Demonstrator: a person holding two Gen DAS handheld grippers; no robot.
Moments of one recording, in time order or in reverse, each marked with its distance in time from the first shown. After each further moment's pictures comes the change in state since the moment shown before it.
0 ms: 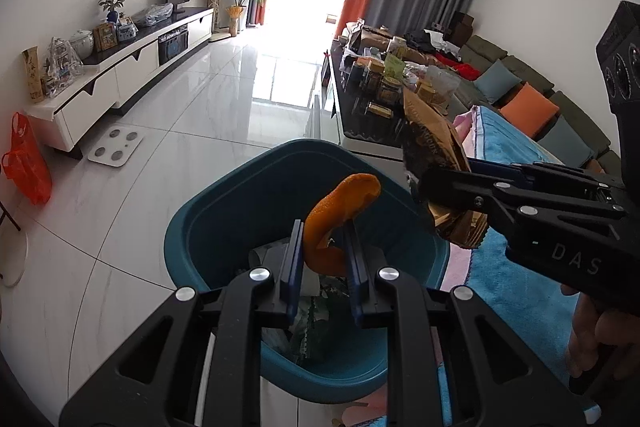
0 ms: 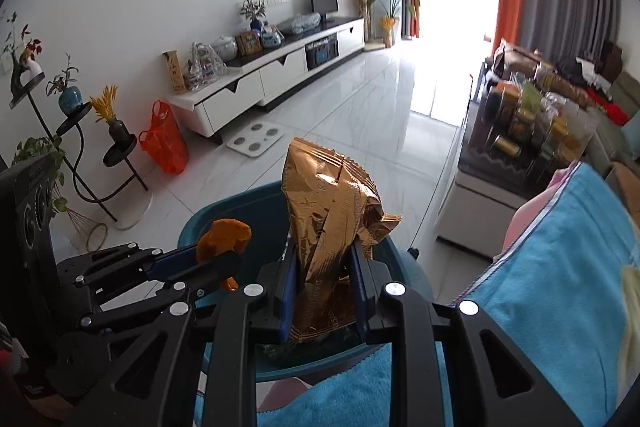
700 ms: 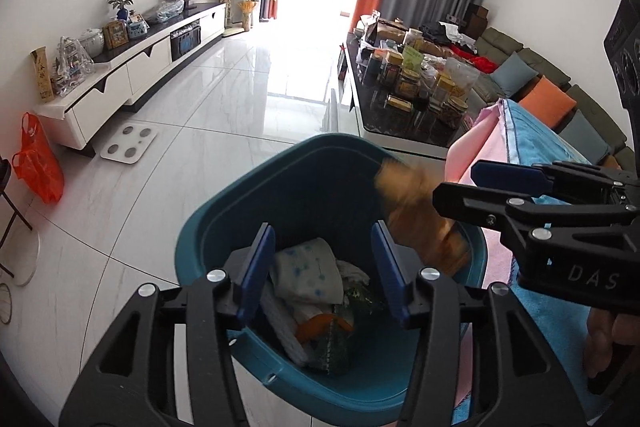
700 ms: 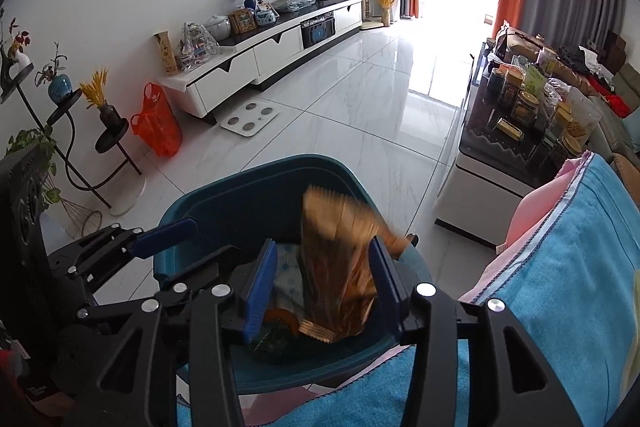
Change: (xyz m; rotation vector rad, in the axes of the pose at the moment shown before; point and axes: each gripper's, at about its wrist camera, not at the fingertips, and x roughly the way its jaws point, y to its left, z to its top) left arm 0.027 0.001 0.001 -0.002 0.007 0.069; right arm 0.018 -0.003 0.006 0.003 0.048 -0.018
